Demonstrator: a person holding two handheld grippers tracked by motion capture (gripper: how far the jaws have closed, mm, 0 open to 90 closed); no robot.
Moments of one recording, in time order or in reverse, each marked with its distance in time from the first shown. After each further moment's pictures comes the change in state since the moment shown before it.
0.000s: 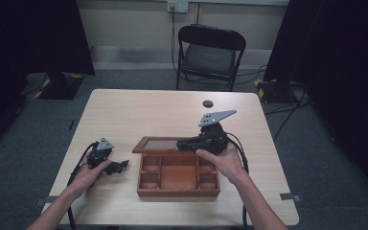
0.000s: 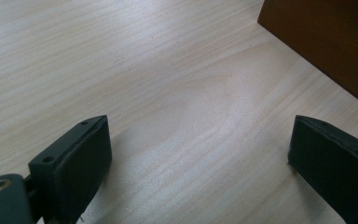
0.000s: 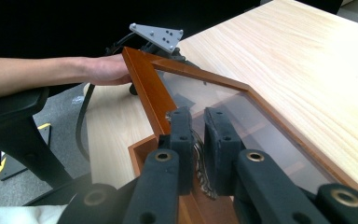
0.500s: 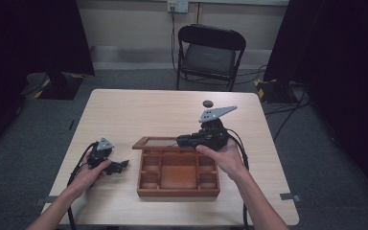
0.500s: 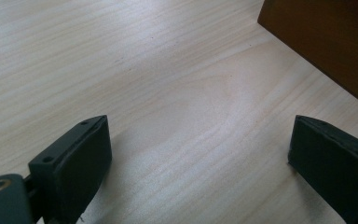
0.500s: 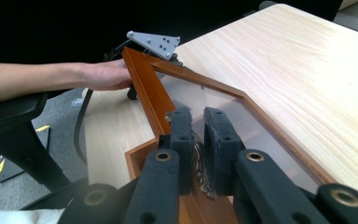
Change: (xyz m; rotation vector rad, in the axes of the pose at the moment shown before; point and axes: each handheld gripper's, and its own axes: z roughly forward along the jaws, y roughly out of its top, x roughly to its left) left arm 0.000 0.000 0.000 0.000 -0.002 -0.001; right arm -0.005 0.008 -0.002 -0.009 0.000 -0.005
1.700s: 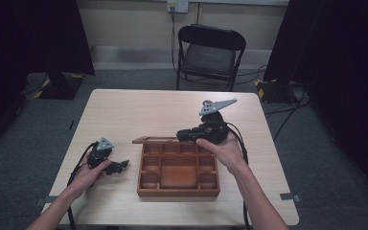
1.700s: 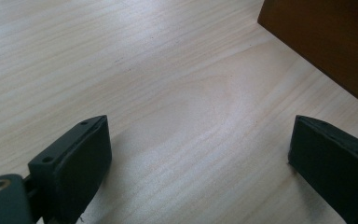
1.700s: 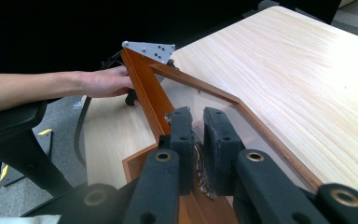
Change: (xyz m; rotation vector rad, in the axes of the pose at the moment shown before) left arm 0.000 0.000 0.000 0.001 0.001 0.002; right arm -0.009 0.012 -0.001 0.002 0.004 0.021
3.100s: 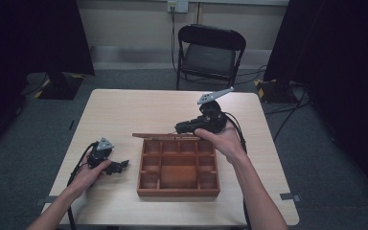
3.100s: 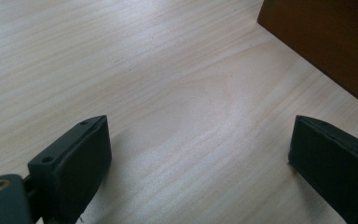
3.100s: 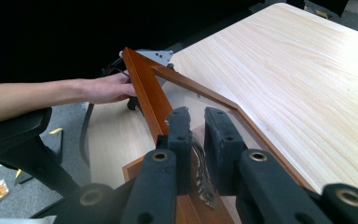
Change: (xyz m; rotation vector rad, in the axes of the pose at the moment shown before) left arm 0.000 0.000 0.000 0.000 0.000 0.002; right arm -0.017 0.020 0.003 0.028 0.033 0.031
